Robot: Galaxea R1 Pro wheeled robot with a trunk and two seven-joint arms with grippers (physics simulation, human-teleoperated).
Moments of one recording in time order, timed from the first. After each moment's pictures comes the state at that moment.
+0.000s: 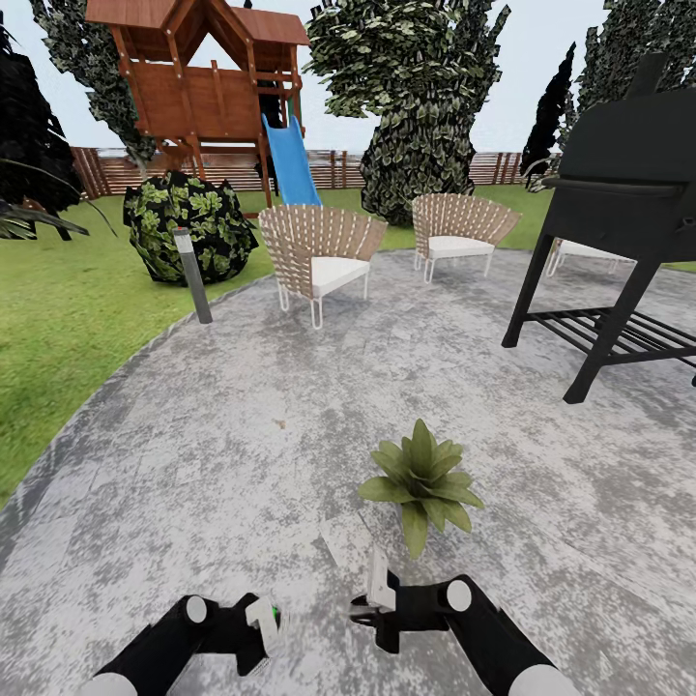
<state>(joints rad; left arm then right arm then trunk) -0.51 0.08 -0.18 -0.50 -0.63 -0.07 -0.75 -0.50 0.07 0.14 -0.64 0.69 -0.36 0.91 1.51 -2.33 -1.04</state>
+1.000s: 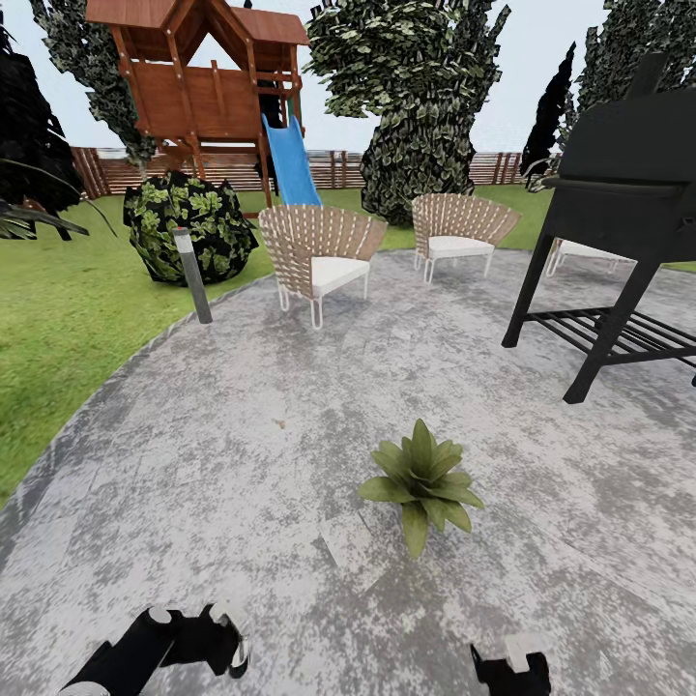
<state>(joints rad) -0.50 0.12 0.07 -0.42 -0.53 0.08 -0.71 -0.37 -0.07 -0.24 -0.20 0.33 -0.44 0.03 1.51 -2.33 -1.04</state>
